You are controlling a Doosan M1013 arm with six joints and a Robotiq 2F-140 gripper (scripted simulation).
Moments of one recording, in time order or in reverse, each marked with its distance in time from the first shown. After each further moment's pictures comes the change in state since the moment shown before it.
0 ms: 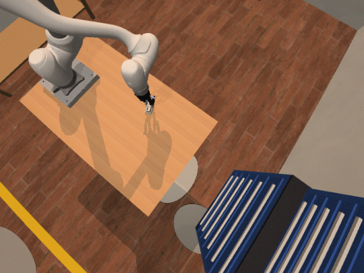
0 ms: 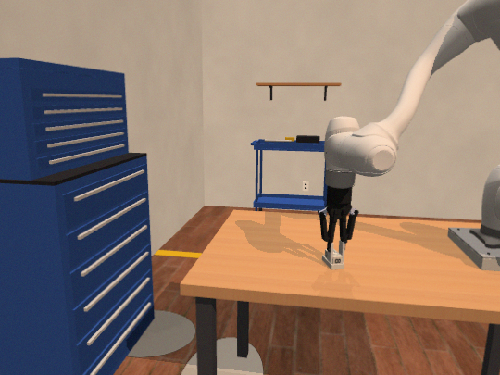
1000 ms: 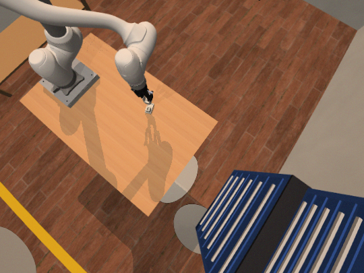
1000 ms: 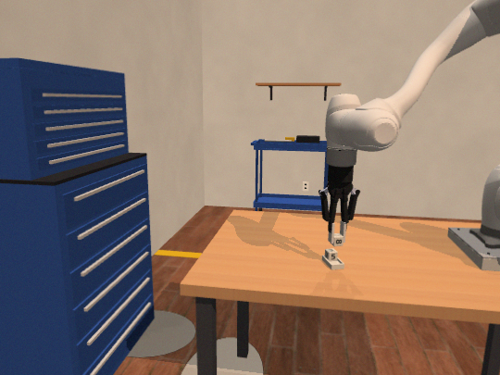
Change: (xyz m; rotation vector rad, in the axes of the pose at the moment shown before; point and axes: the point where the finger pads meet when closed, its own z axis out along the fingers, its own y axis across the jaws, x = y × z) arm 0.000 0.000 -0.065 0.000 0.000 0.000
